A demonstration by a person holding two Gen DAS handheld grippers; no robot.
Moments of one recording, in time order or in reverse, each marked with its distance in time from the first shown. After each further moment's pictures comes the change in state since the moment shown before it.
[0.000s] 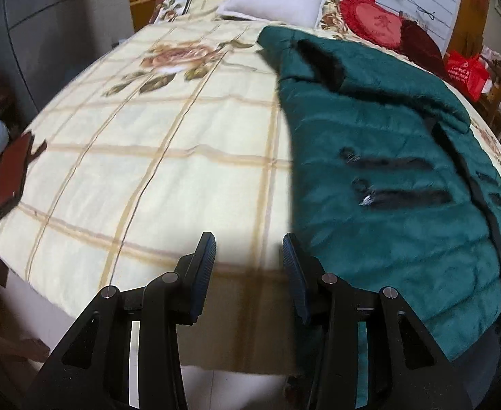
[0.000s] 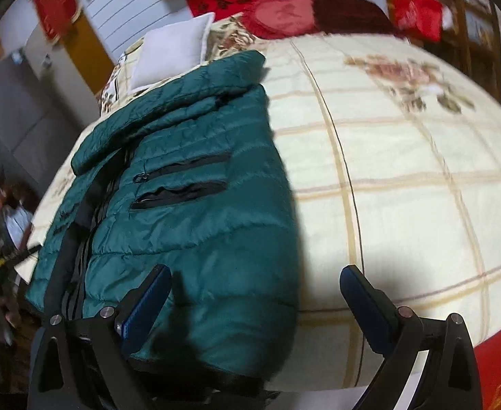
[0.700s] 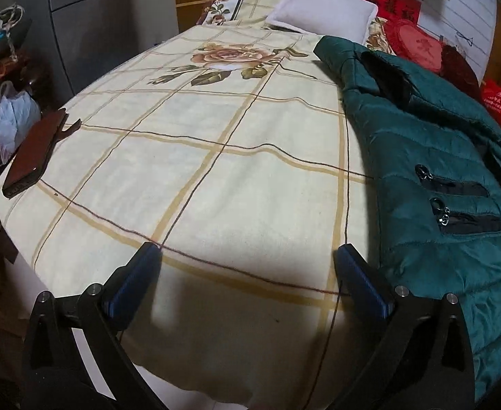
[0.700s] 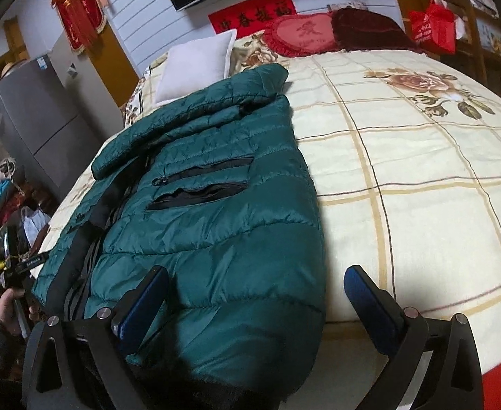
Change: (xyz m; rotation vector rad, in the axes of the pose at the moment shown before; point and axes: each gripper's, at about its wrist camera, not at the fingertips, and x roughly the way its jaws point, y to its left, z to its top) left arm 0.024 0.026 -0.006 -0.104 -0.073 0.126; right arm 0.010 0.006 -0.014 -0.043 -0.114 0.090
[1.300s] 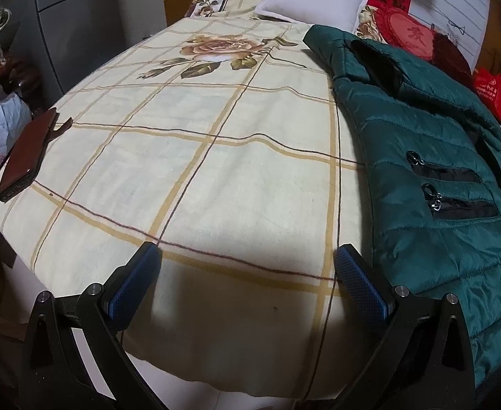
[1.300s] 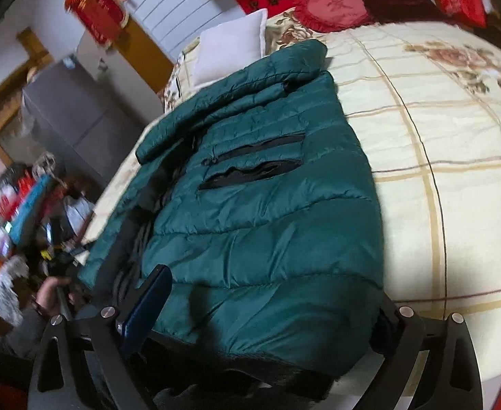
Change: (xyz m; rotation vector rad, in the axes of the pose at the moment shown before) left arm -0.001 -0.001 0.000 0.032 0.050 -0.026; right arm 0.003 0.001 -0.001 0.039 0.105 0.235
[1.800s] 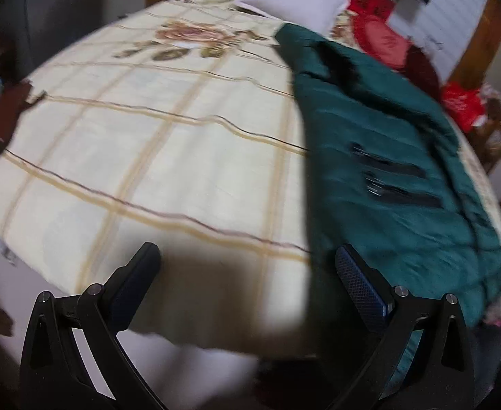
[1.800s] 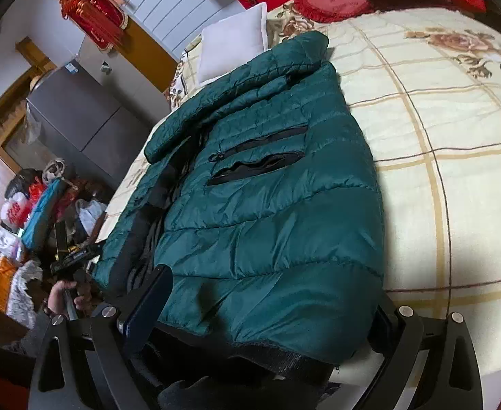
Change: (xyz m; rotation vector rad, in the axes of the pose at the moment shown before) left arm -0.026 0.000 -0.015 -0.063 0.058 -0.245; right arm 0.000 -0.003 0.000 0.023 0.038 0.056
